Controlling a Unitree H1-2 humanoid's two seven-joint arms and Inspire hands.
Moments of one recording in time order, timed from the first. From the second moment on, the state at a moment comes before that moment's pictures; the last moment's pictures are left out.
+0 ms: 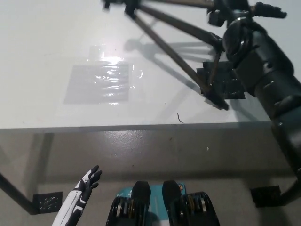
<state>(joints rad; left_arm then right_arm) 0.12 0.21 -0.07 0.01 0.07 -0.26 -0.13 -1.37 -0.14 0.18 1.37 -0.63 0.02 -0.24</state>
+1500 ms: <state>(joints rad) 0.13 0.21 -0.11 0.01 0.10 -0.26 -0.13 -1.17 0.04 -0.29 1.38 -0.17 -0.38 -0.45</state>
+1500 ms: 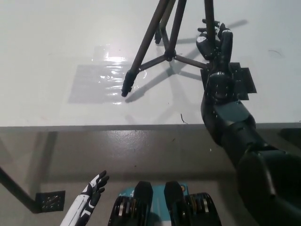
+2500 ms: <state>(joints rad) 0.13 0.21 -0.11 0.01 0.10 -0.27 -0.13 -1.07 -0.04 -0.19 1.28 -0.03 -0.40 0.02</state>
